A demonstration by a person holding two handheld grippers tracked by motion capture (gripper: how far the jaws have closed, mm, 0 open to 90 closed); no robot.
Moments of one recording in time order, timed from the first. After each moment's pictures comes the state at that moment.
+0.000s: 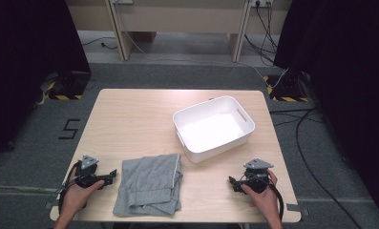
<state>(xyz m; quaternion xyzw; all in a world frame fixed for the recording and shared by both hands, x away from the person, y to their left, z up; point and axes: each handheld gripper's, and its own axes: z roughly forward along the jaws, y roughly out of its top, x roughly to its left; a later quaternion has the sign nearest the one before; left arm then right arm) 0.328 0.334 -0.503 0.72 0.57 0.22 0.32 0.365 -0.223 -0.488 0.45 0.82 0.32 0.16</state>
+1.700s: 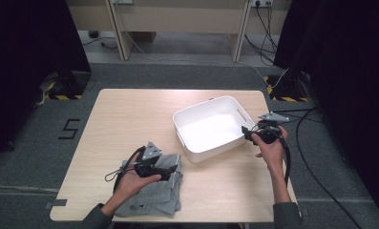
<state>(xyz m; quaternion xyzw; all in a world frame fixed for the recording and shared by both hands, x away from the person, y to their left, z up) 0.363 0.142 -0.432 0.81 0.39 0.15 0.42 0.483 -0.244 -0.408 0.50 0.75 0.36 0.23</state>
